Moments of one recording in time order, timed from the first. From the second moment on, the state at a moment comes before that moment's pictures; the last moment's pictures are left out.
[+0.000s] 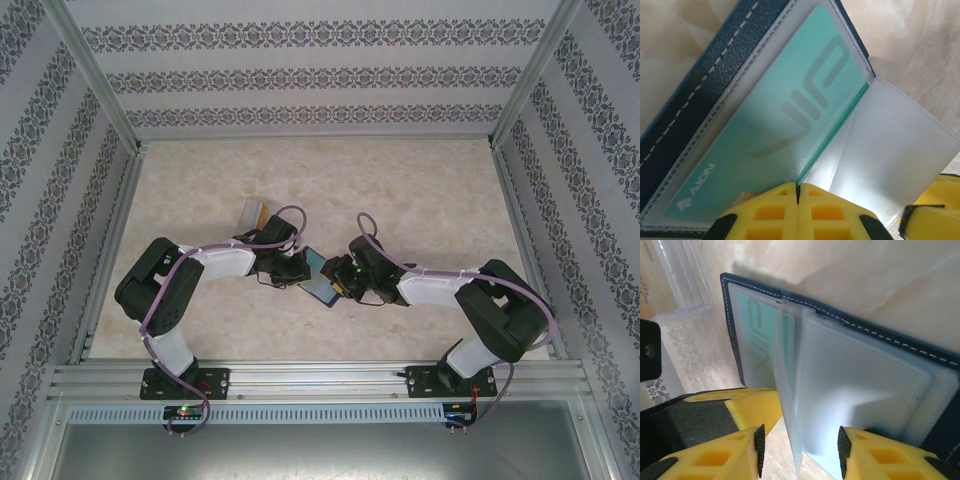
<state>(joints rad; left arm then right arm) -0.57 1.75 0.90 -0.22 0.44 -0.79 0.70 1.55 0.59 0.17 -0.30 1.36</state>
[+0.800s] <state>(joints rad) -0.52 1.72 0.91 -0.29 0.33 -0.69 0.70 1.62 0.71 0.20 -0.31 1.37</state>
